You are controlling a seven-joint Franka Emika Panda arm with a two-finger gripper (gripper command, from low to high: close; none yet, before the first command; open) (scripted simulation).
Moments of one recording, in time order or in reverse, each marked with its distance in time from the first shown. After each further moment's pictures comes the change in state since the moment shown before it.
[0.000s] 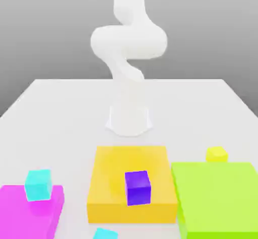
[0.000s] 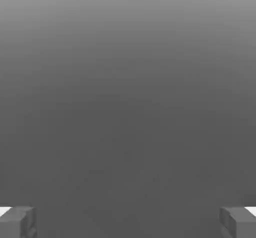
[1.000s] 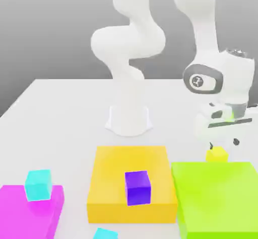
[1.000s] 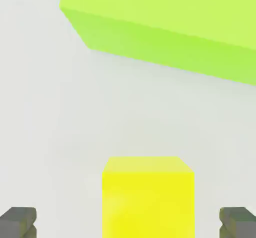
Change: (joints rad) arm 0.376 0.904 0.358 -0.452 -0.375 0.621 0.884
